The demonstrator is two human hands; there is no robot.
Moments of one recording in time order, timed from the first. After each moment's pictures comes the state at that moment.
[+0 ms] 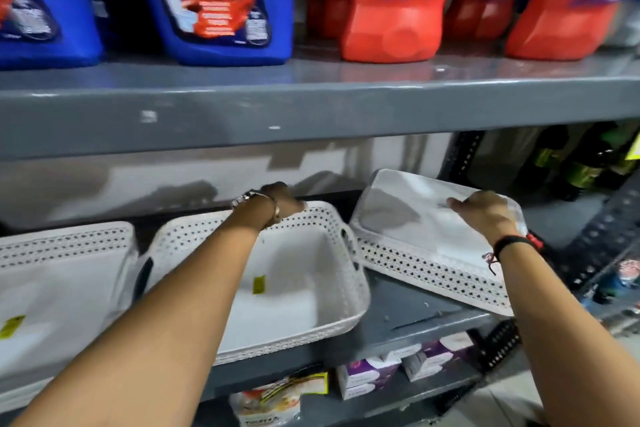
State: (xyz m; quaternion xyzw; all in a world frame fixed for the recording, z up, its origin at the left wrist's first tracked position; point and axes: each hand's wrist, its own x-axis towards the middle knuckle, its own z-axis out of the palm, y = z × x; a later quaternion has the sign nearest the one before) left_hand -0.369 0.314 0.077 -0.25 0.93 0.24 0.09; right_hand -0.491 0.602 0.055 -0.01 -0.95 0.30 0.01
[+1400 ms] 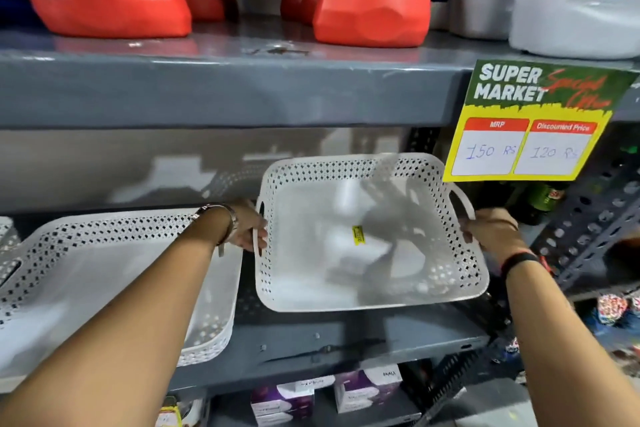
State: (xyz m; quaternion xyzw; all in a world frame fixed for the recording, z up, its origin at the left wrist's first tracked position) left_hand -0.453 0.441 0.055 -0.38 0.74 0.54 0.11; right_hand -0.618 0.754 0.033 -0.04 -0.91 0.40 -0.06
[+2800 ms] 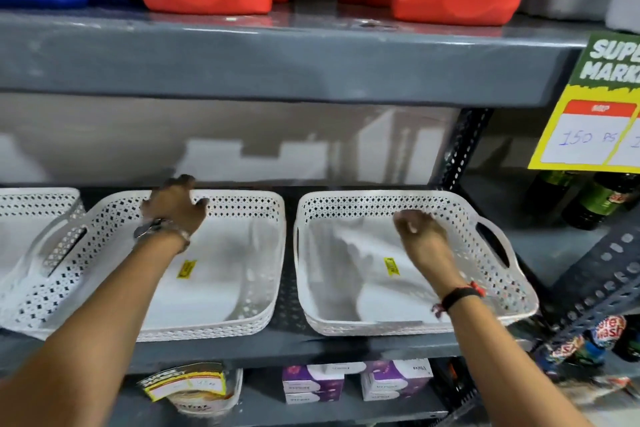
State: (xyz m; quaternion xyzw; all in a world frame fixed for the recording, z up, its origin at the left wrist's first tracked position) left_hand -0.363 0.343 0.022 -0.45 0.87 0.11 -0.19; right_hand -0.520 0.634 0.007 0.17 -0.91 0.37 -0.03
